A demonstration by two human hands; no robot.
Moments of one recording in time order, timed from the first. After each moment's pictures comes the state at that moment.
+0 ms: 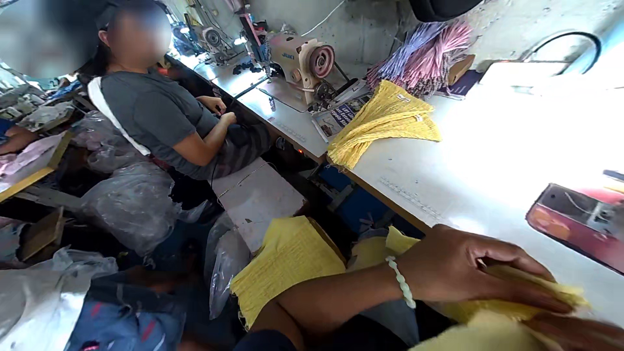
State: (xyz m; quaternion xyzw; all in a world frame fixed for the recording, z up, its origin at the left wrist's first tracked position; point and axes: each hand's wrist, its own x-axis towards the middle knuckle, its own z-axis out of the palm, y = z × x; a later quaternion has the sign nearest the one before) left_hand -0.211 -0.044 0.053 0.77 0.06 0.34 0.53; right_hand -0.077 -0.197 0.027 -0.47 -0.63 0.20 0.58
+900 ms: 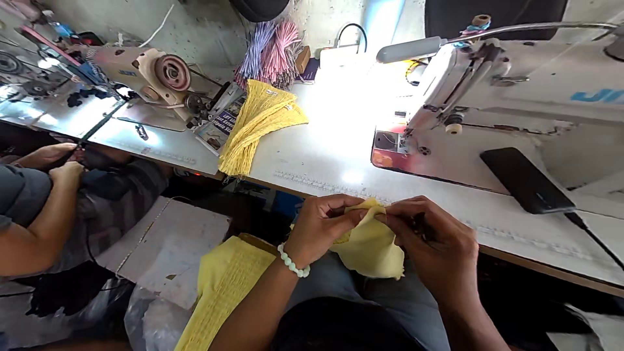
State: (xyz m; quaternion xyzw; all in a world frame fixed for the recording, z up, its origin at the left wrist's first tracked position) left_hand -0.212 -0.040 0.050 0.69 0.16 0.25 0.65; right_hand -0.078 -0.171 0.022 -0.61 -0.51 -0.03 0.60
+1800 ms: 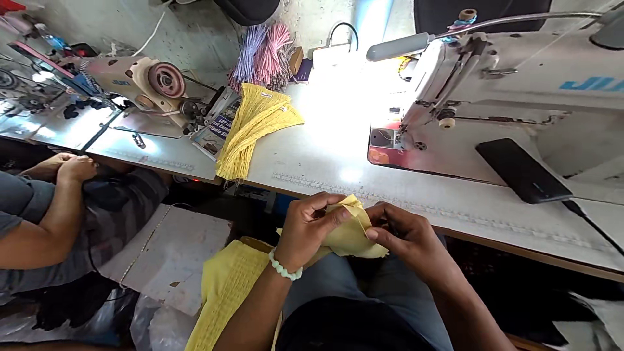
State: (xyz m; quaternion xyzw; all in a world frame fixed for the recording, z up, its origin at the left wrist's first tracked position) left_hand -0.222 -0.032 0.040 0.72 0.15 0.32 0.60; right_hand -0.070 -0.169 -0.003 -0.54 -0.51 0.25 0.62
